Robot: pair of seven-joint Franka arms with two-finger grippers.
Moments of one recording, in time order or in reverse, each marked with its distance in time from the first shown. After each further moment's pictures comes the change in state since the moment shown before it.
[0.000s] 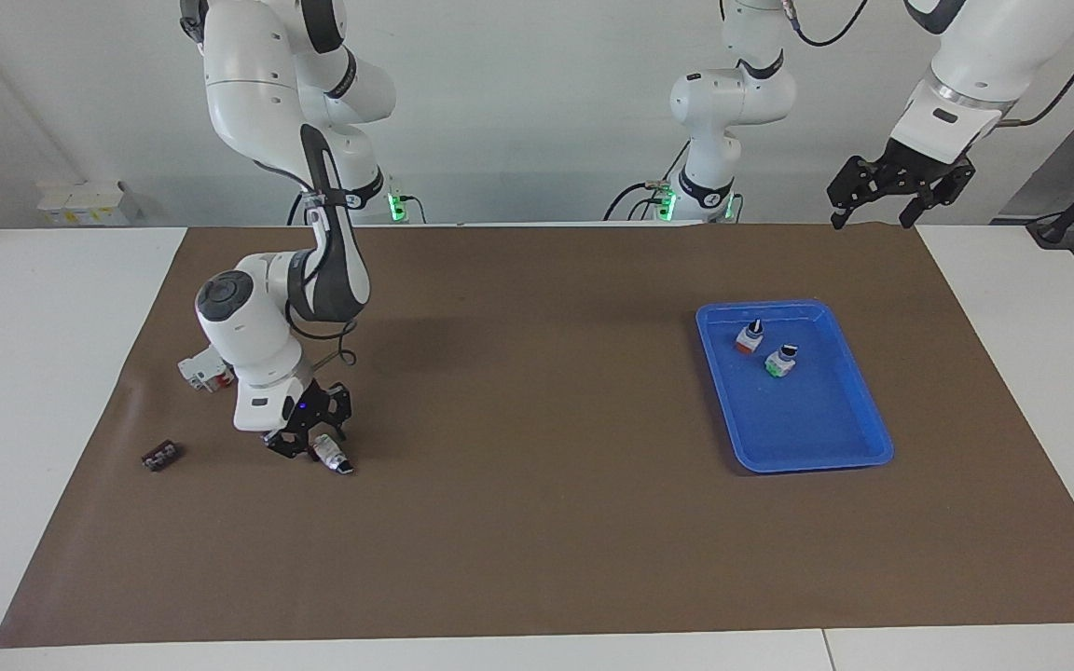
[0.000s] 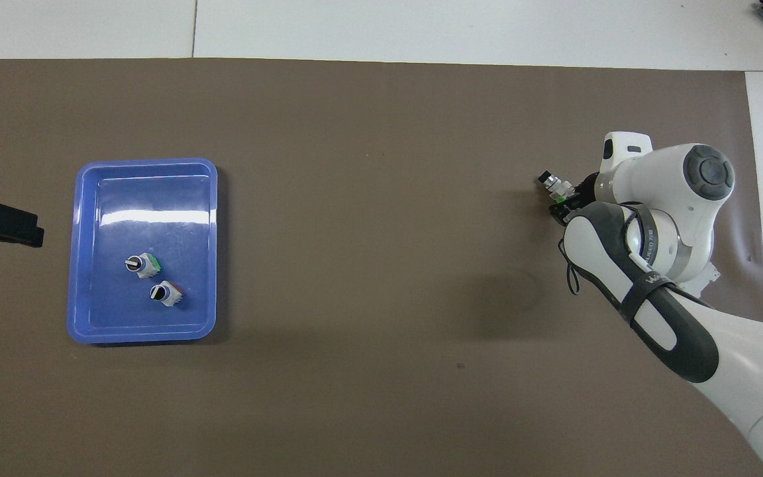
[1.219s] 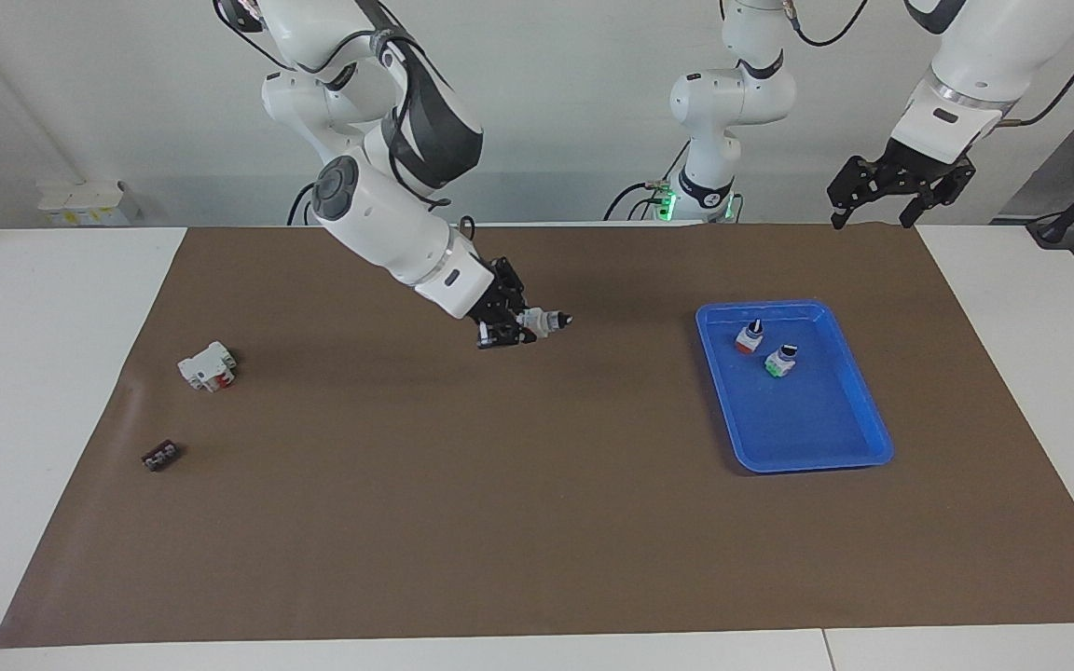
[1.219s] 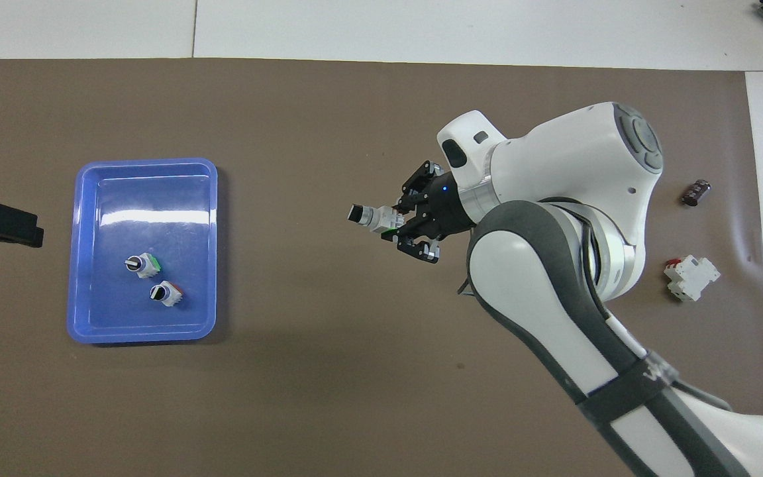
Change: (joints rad) left arm 0.000 0.000 0.000 0.000 0.000 -0.001 0.000; right arm 0.058 -0.158 0.373 0.245 0.430 -0.392 -0.440
